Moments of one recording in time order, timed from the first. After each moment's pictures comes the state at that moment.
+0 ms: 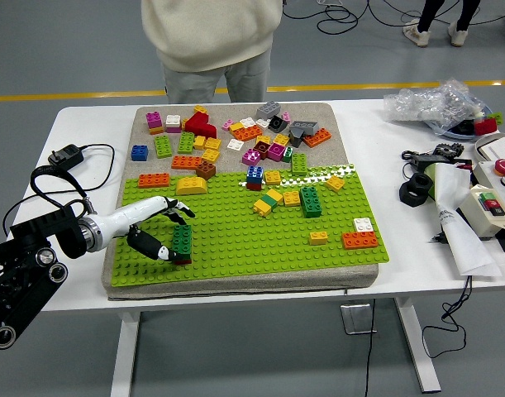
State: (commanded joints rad) left arm -0.42 0.32 -1.10 -1.20 1.83 -0.39 0.01; right arm 0.07 -0.11 1.60 0.18 -1.68 0.04 -0.01
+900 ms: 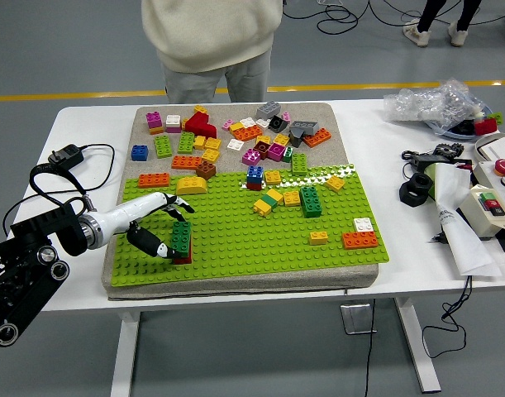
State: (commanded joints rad) left arm -0.43 0.31 -1.11 -1.19 1.84 -0.38 0.00; right arm 0.07 -0.11 1.60 0.18 -1.67 0.04 -0.01
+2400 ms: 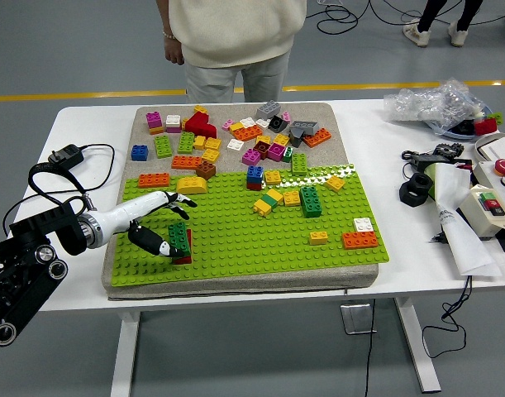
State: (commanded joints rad) left arm -0.43 0.31 -1.12 -1.22 1.82 -0.39 -0.01; right arm 0.06 -0.10 1.60 0.18 -1.68 0.04 -0.01
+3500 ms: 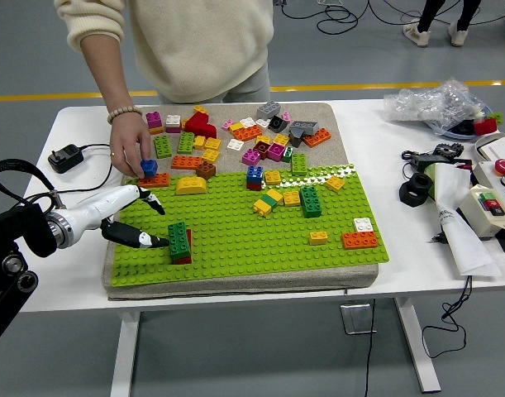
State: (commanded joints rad) left arm -0.31 0.39 -1.21 -1.41 1.96 -0.40 0.06; right arm 0.07 -0.11 1.60 0.18 -1.67 0.04 -0.01
